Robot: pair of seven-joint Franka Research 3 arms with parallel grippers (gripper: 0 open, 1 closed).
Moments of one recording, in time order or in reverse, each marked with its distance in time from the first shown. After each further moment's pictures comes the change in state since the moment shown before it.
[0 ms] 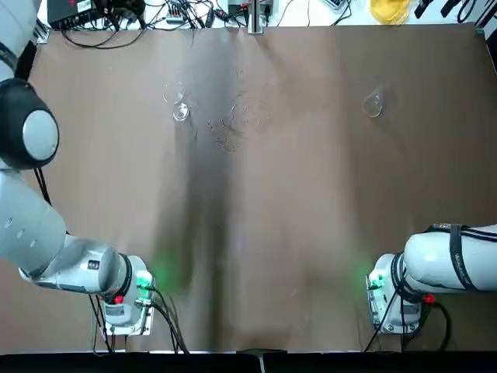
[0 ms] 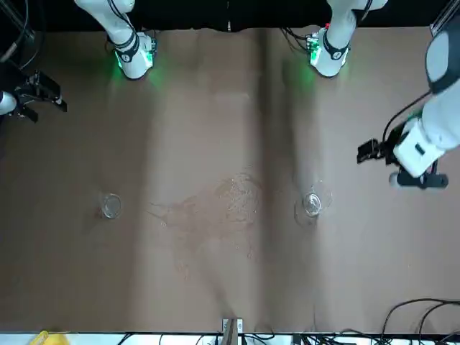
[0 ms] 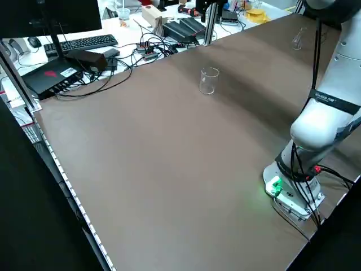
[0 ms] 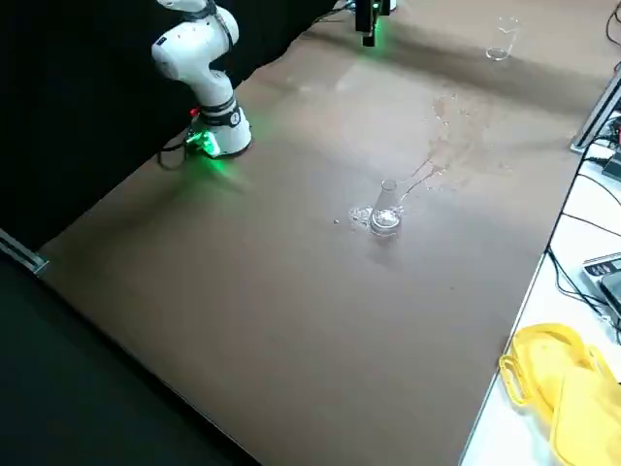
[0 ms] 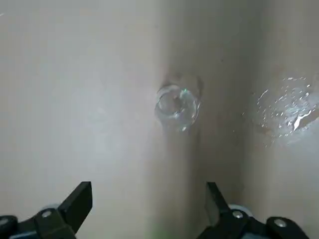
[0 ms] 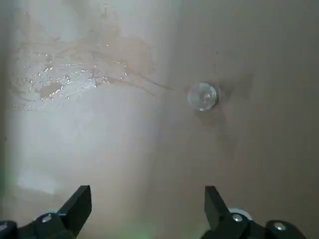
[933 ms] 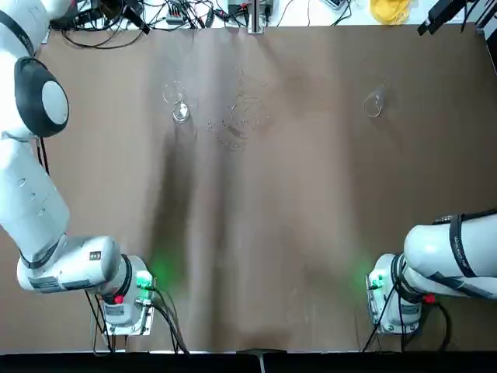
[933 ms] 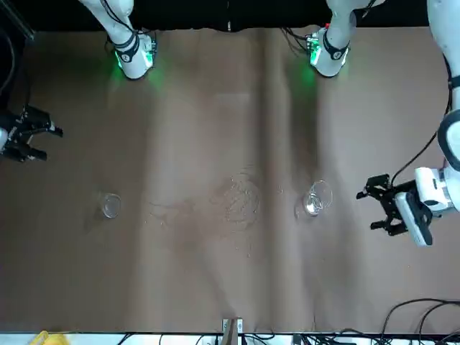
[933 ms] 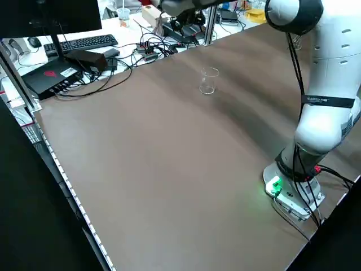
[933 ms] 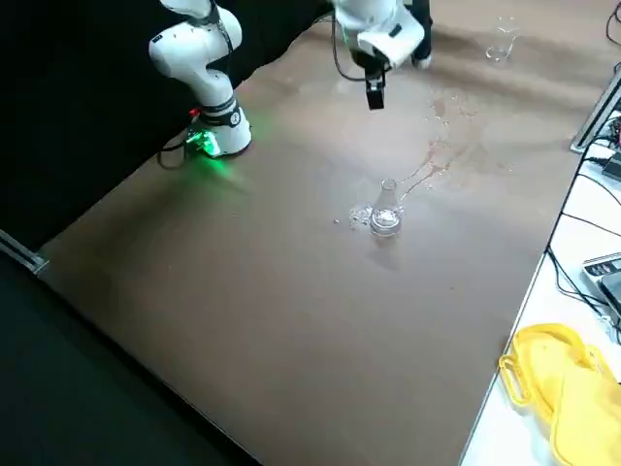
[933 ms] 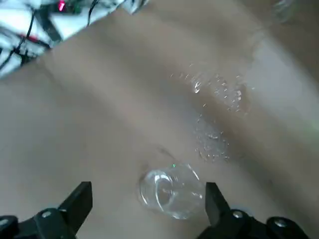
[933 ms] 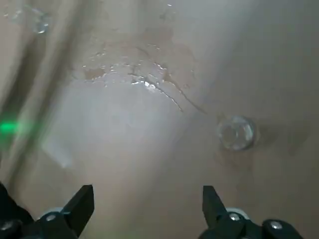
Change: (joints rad) left arm 0.176 0.264 0.003 0.020 -0.495 0.284 1.122; right arm -0.201 0.172 0.005 -0.012 0.243 0.032 -0.538
